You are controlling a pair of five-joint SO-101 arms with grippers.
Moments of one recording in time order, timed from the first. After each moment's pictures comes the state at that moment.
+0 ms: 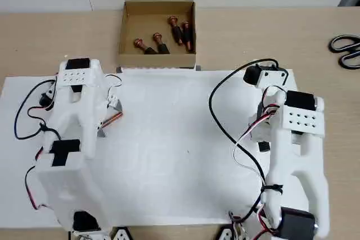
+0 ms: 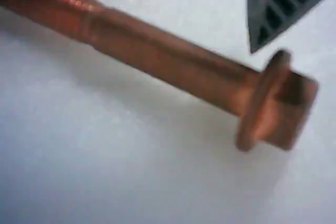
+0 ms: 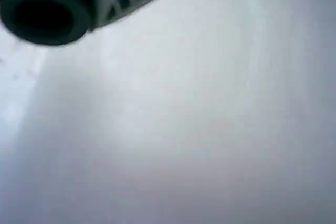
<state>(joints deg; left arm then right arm) -8.2 26.6 -3.6 96.0 69.2 7.5 -18.1 28.1 80.9 16.2</state>
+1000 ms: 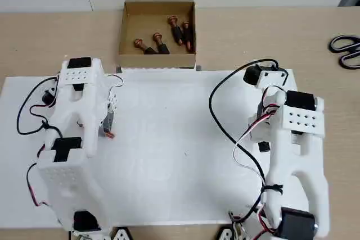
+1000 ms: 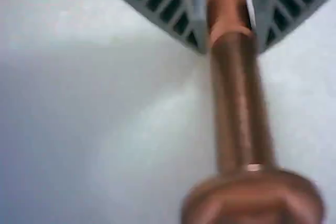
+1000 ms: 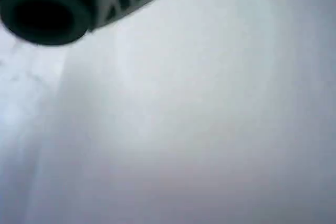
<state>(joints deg) -8.1 28.3 -6.8 97.3 64.9 7.5 -18.1 28.1 81.0 16.2</state>
